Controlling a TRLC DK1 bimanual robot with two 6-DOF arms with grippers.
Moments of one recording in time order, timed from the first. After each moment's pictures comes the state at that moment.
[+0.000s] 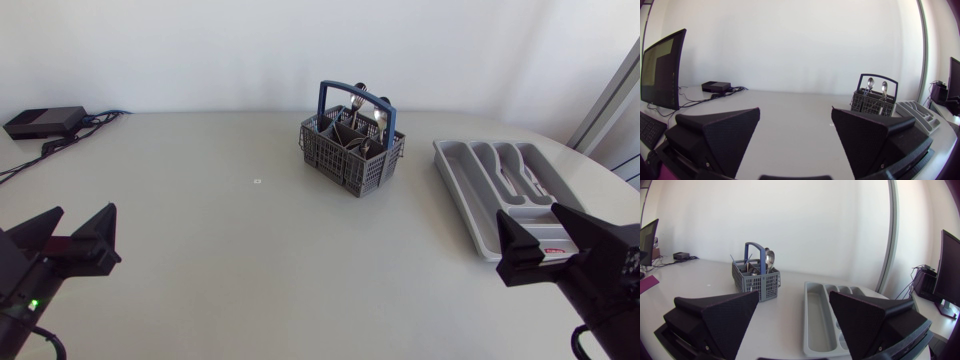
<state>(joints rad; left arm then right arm) 0.06 0.24 0.15 0.00 0.01 -0.03 0.06 0.27 0.12 0.04 0.00 -0.08</state>
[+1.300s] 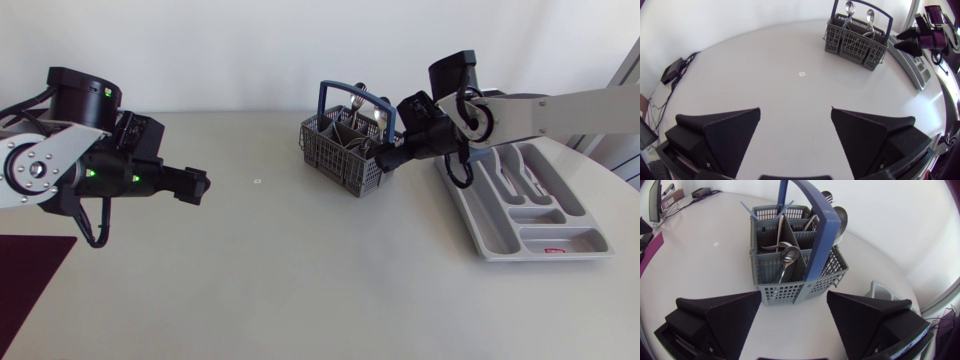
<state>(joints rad) -0.18 1.33 0.86 -0.31 0.04 0.11 0.26 1.82 1.22 -0.14 -0.05 -0.23</state>
